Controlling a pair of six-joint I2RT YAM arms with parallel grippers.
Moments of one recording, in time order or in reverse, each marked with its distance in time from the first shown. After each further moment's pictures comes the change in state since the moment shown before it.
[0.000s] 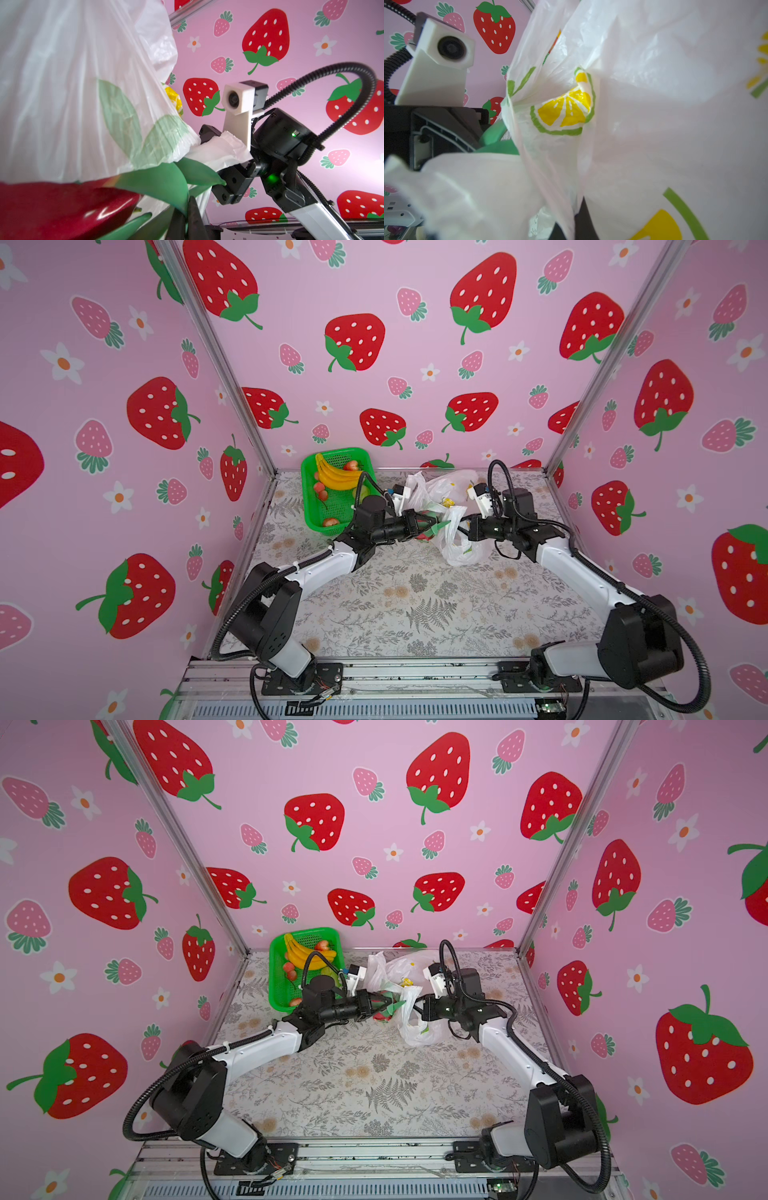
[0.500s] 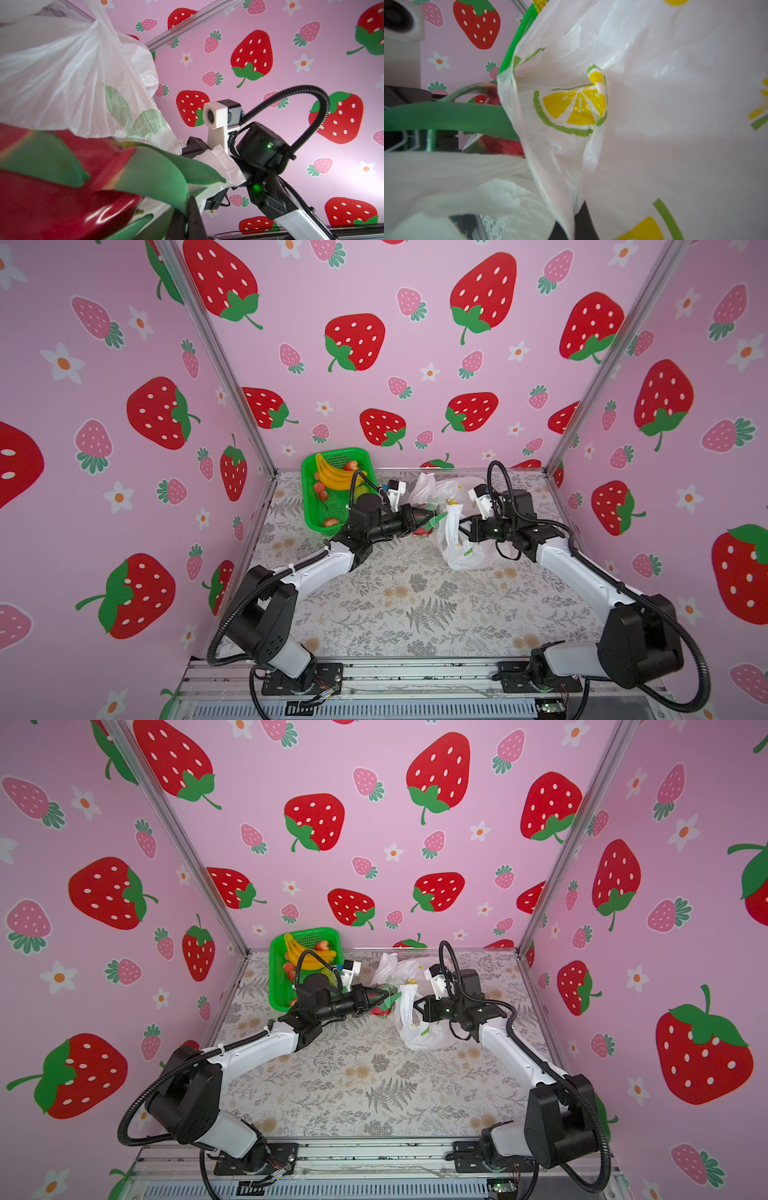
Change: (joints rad) left arm 0.010 -0.037 -0.001 0.046 -0.013 -0.041; right arm 0.000 0.005 0.000 -0.034 0.079 -0.036
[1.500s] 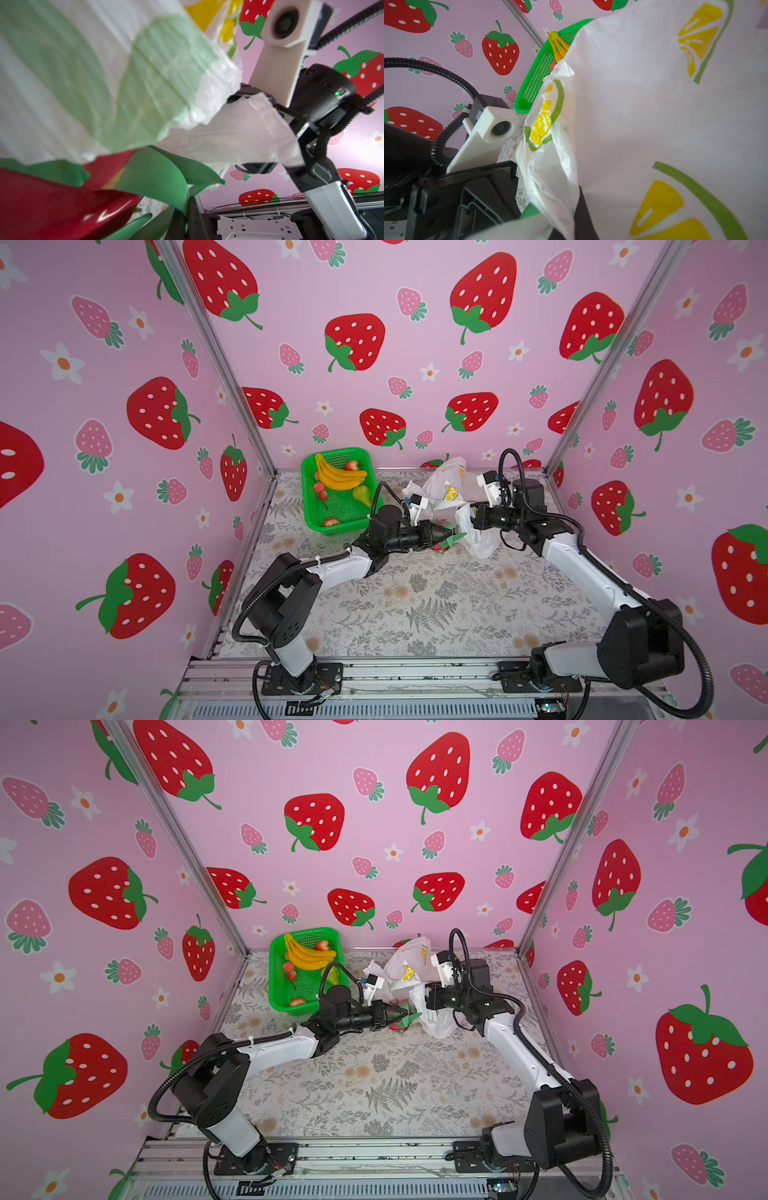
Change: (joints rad) left arm -0.126 0.144 -0.009 0.081 0.057 0.027; right arm -0.046 -0.011 0.090 0.035 -0.072 0.010
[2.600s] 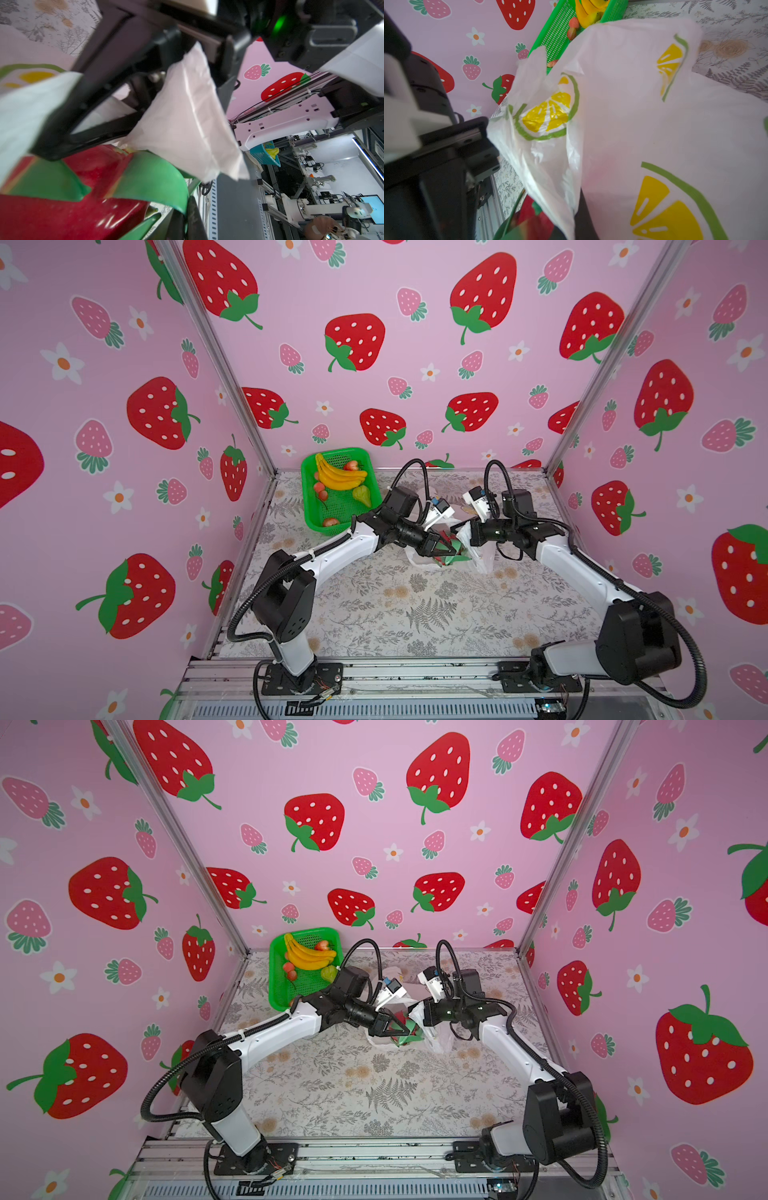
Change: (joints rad) left arm 0.026 0.056 0.374 -0.870 0.285 0.879; right arm 0.042 0.014 -0.093 -0.057 -0.143 -0.132
